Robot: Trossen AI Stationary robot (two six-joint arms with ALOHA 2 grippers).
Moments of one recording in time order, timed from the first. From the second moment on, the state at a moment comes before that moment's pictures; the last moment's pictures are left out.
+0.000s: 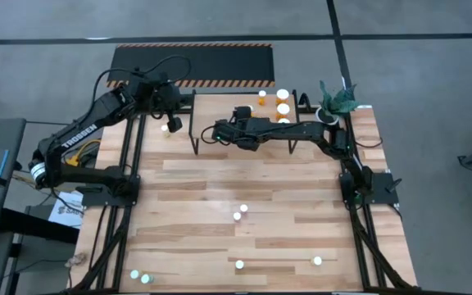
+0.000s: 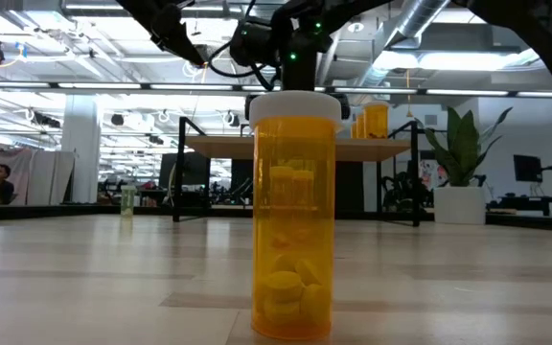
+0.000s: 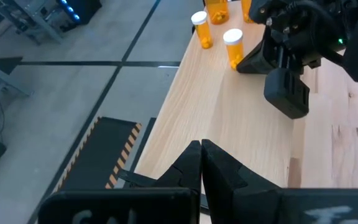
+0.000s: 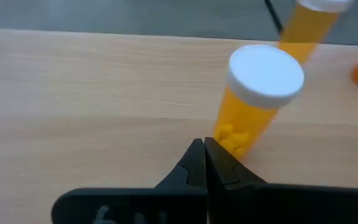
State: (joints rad) left arm 0.70 1.15 1.24 -0.66 0.10 0.47; right arm -0.21 2.18 1.92 -0.96 0.97 1.16
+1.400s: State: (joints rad) left arm 0.70 1.15 1.24 -0.66 0.10 0.47; right arm -0.19 2.18 1.92 -0.94 1.04 1.24
